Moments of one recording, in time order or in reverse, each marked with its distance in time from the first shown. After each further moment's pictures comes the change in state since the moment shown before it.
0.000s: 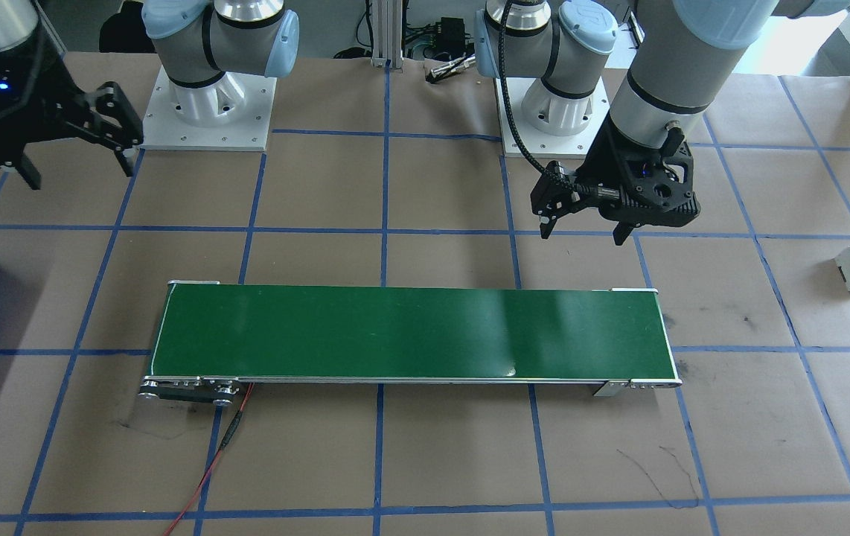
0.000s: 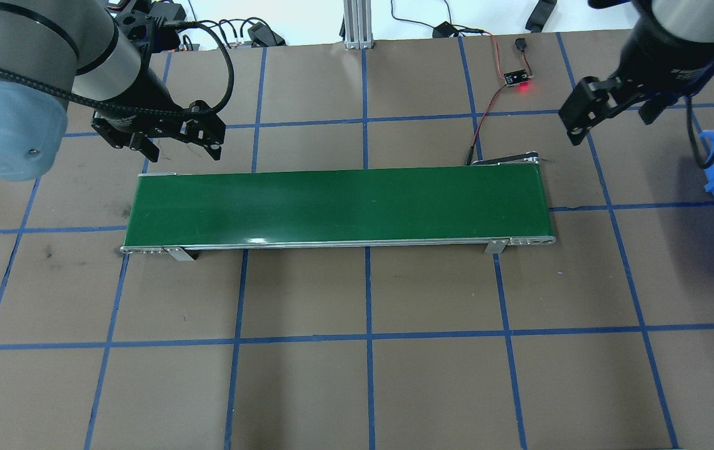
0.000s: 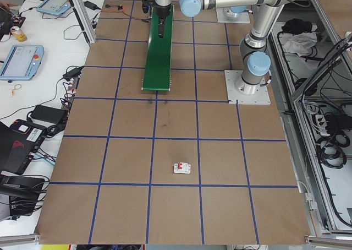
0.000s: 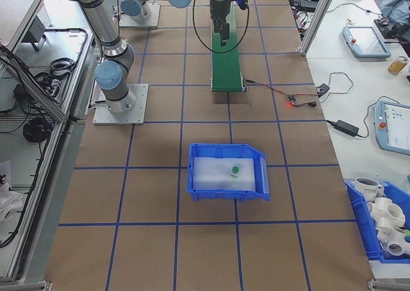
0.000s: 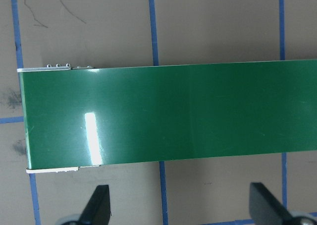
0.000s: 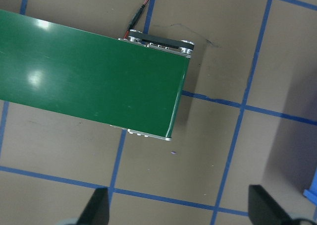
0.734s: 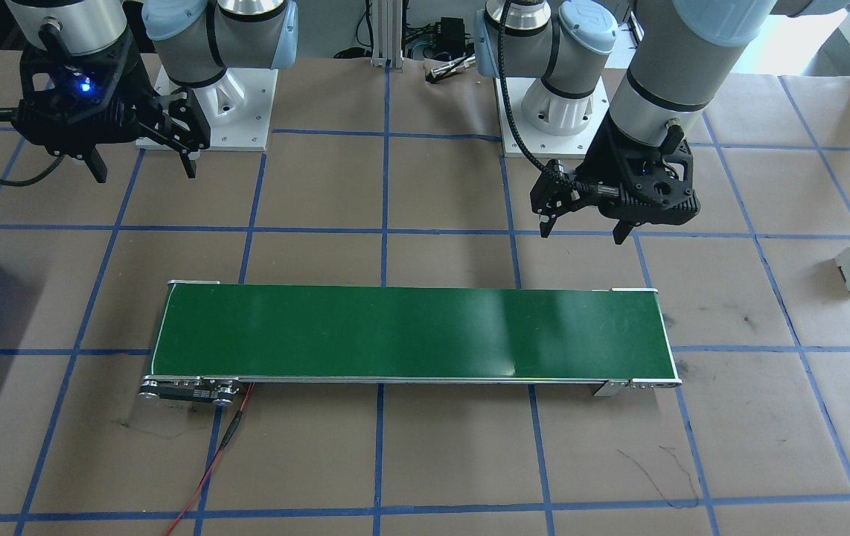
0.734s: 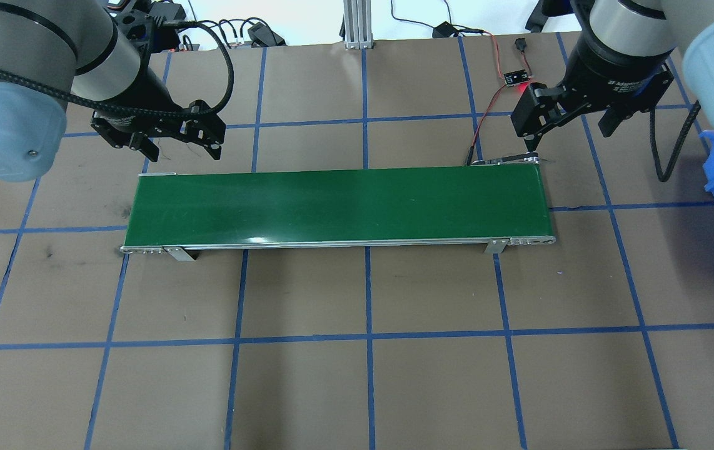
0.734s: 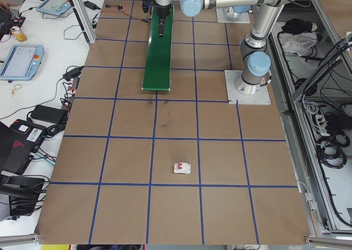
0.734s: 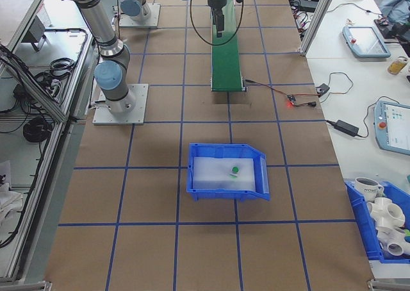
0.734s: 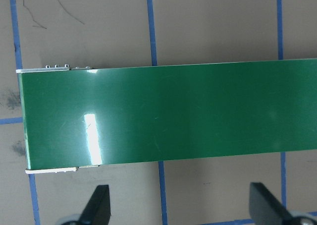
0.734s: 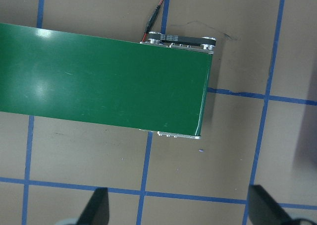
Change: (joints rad) left arm -0.001 0.003 -0.001 0.002 0.000 0.000; right arm 0.114 0.014 -0.002 0.000 -0.008 0.221
